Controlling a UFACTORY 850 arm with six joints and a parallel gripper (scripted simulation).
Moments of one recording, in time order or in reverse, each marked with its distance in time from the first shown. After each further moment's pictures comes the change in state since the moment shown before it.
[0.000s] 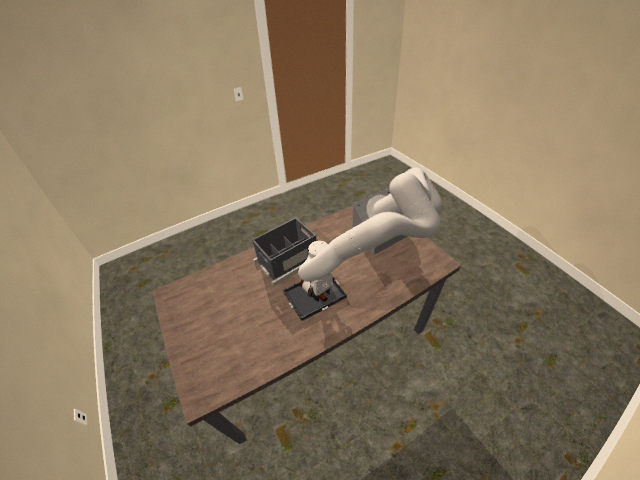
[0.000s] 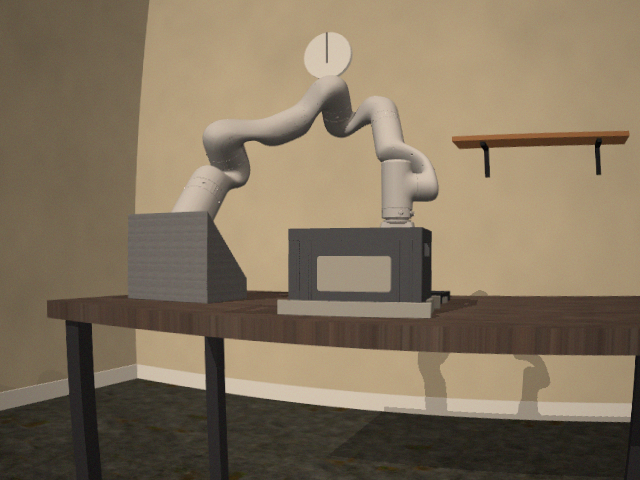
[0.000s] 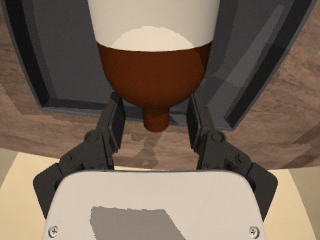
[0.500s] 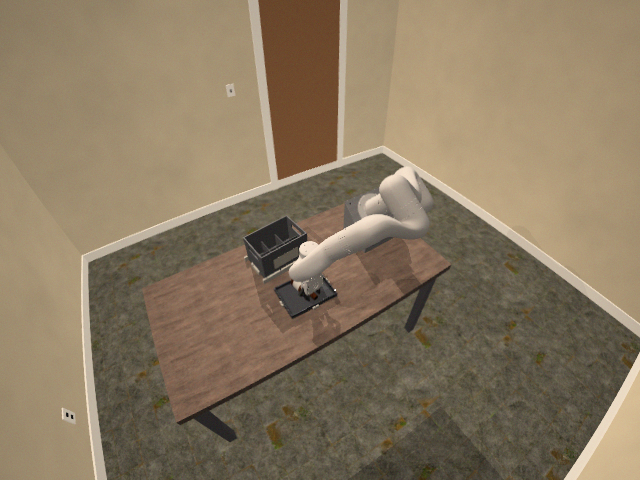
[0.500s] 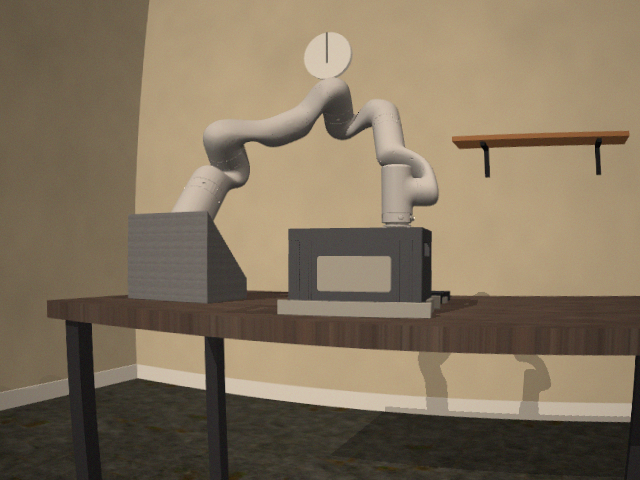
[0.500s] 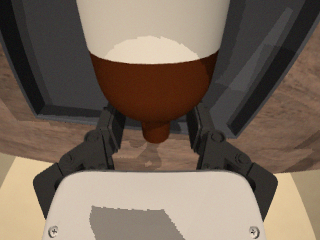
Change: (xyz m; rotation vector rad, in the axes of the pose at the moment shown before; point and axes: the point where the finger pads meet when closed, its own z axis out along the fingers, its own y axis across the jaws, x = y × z) arm 0.000 0.000 0.013 0.000 0.000 0.000
